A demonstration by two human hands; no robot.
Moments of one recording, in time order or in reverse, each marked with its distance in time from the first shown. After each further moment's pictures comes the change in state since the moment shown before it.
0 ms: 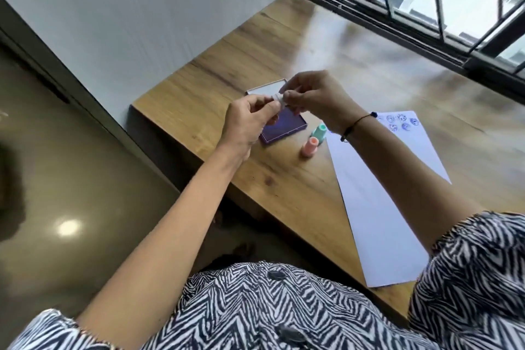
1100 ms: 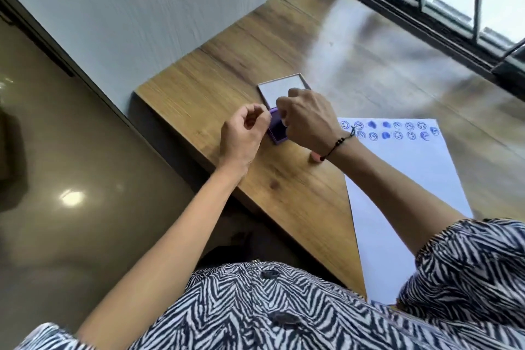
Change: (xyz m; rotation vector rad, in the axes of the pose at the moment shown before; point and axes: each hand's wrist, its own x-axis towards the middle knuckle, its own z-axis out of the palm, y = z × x) left_hand -0.010 -0.030 -0.015 0.112 0.210 -0.039; right_hand 0.018 0.026 0.038 -0.984 -0.043 -0.353
